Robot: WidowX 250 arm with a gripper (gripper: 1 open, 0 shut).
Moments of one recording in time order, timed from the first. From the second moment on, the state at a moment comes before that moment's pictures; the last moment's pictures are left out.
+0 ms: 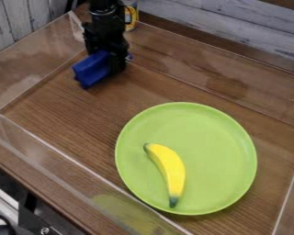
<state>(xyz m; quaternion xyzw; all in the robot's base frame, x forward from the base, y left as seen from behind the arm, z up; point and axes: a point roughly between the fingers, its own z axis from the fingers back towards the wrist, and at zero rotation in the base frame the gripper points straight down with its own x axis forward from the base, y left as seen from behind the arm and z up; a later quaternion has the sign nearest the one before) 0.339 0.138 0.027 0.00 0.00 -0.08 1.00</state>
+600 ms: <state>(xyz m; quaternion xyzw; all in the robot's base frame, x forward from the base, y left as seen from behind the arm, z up) 0.339 0.134 0.027 0.00 0.00 -0.07 1.00</state>
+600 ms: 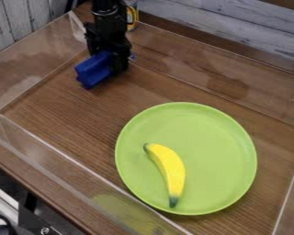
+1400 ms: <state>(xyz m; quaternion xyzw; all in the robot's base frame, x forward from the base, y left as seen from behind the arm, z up) 0.337 0.120 0.030 0.00 0.01 -0.06 1.00</state>
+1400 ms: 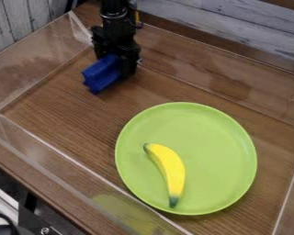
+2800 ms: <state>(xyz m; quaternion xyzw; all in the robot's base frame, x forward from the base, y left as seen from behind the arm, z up) 0.288 0.023 0.111 0.03 0.01 -0.05 1.00</state>
